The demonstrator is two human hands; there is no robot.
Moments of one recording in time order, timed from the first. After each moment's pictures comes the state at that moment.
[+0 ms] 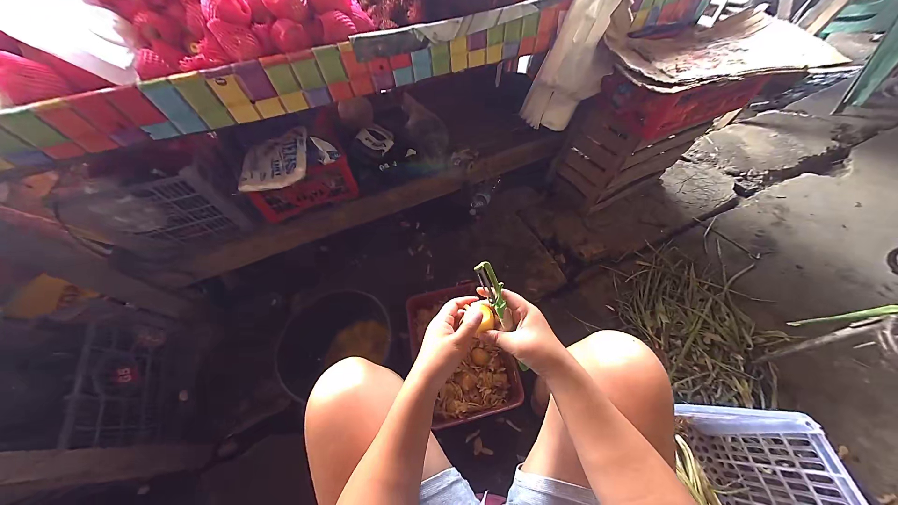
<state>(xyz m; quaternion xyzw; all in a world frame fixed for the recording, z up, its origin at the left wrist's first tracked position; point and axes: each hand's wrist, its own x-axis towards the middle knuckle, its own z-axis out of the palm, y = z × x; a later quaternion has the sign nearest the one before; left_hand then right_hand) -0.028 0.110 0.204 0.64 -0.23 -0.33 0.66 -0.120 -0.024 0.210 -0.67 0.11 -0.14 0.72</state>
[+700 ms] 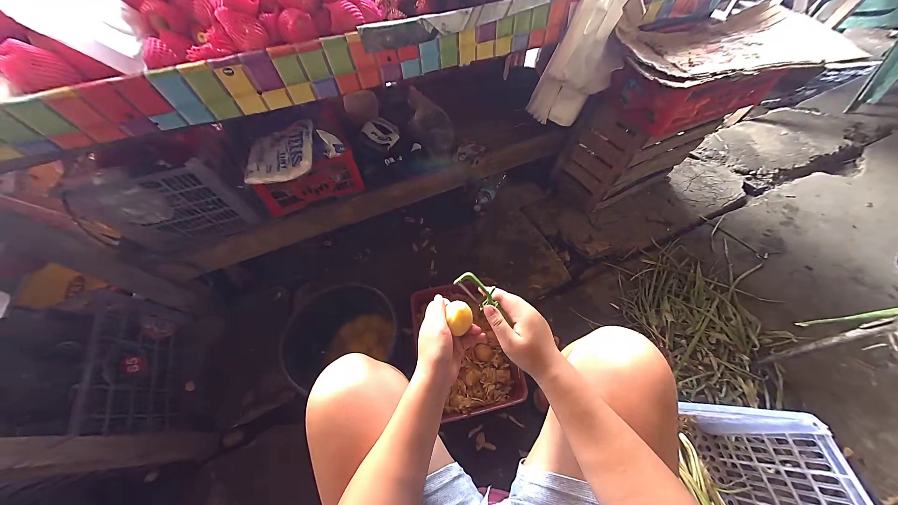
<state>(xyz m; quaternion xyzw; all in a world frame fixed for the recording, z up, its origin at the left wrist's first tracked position) -0.036 0.104 0.213 0.49 0.11 -0.34 0.79 -0.117 -0.014 0.199 -0.86 0.14 -0.18 0.45</state>
